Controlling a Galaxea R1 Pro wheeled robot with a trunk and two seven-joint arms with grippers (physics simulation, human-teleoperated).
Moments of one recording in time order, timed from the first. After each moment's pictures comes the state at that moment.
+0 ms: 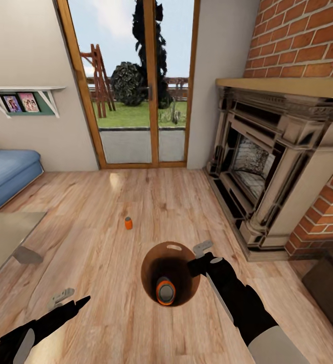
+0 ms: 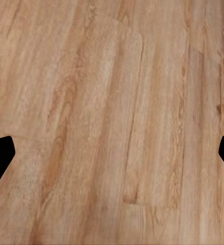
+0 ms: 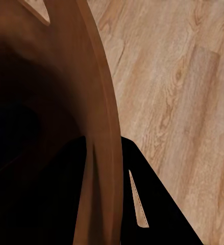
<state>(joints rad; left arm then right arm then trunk) -0.39 0.20 0.44 -0.66 0.17 0.34 -0.60 -0.55 0.04 0.33 -1.14 0.10 0.76 0.10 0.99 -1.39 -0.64</state>
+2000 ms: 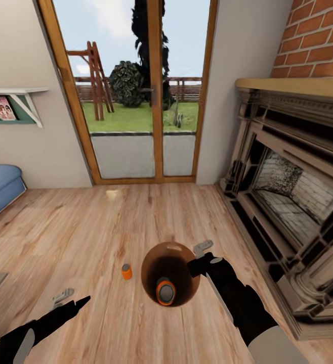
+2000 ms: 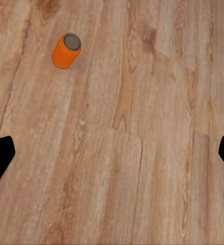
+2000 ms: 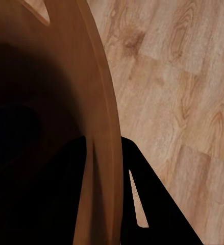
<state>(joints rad) -0.39 0.20 0.44 -0.66 0.17 0.34 -0.60 -0.55 0.04 0.33 -1.14 0.10 0.76 0.10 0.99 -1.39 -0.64</state>
